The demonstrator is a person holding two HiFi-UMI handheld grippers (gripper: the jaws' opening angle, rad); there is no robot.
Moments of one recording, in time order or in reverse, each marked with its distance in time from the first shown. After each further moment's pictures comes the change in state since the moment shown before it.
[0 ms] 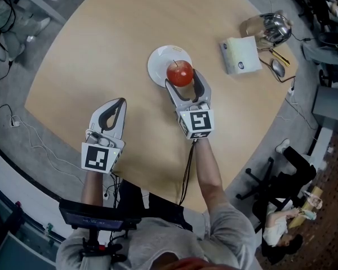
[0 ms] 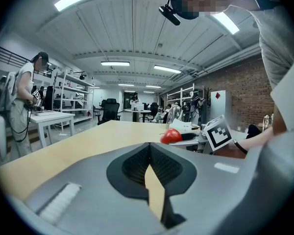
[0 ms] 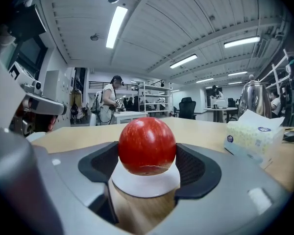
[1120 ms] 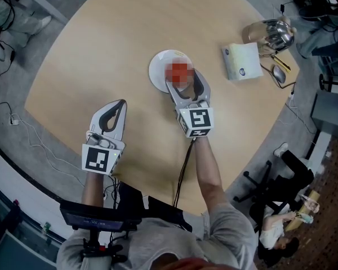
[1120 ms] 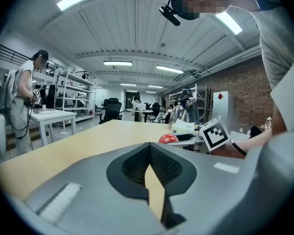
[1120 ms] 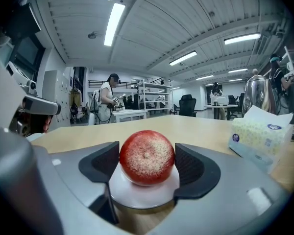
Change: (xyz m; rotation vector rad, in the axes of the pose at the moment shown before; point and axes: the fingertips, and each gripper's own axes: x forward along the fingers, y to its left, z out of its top) left arm 0.007 0.007 -0.002 -0.025 0.004 0.018; right arm 0.022 -0.007 -0.002 0.011 0.028 0.008
